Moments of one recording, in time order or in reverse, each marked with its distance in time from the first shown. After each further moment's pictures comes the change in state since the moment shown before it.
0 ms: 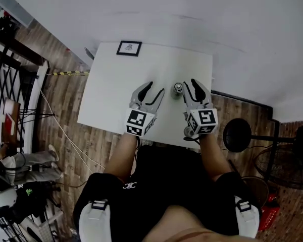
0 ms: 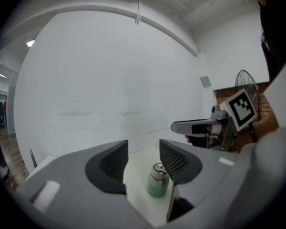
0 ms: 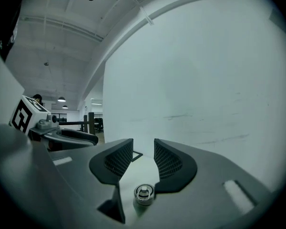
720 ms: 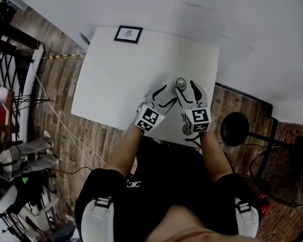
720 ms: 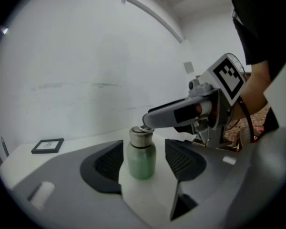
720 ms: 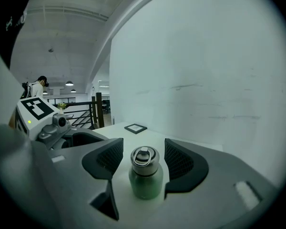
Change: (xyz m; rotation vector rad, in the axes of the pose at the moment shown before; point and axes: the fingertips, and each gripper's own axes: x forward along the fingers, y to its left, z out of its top) left arm 0.059 -0.054 -0.117 0.074 0.123 -0.219; right arm 0.026 -0.001 -0.113 -0.062 0.242 0.088
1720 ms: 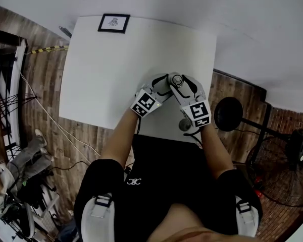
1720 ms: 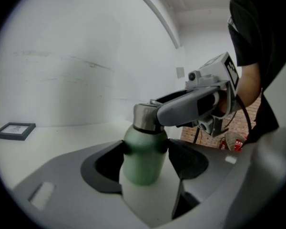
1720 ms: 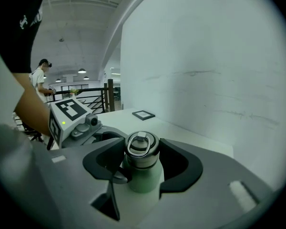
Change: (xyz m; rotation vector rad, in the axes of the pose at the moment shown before) left arm 0.062 0.008 -0.039 -0.070 -0.017 -0.228; right arm 0.027 -0.004 -0.035 -0.117 0.145 0.139
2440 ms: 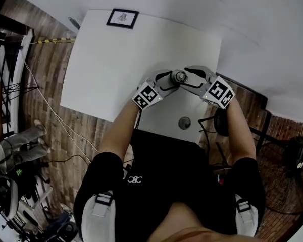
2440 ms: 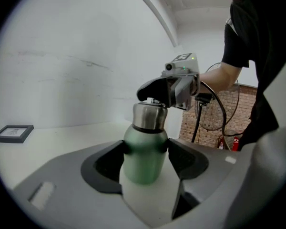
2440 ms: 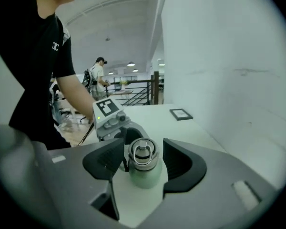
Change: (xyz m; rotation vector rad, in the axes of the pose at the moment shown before) left arm 0.000 0.000 -0.002 0.021 0.019 -0.027; right arm -0.011 0.006 0.018 -0.266 0.117 0.580
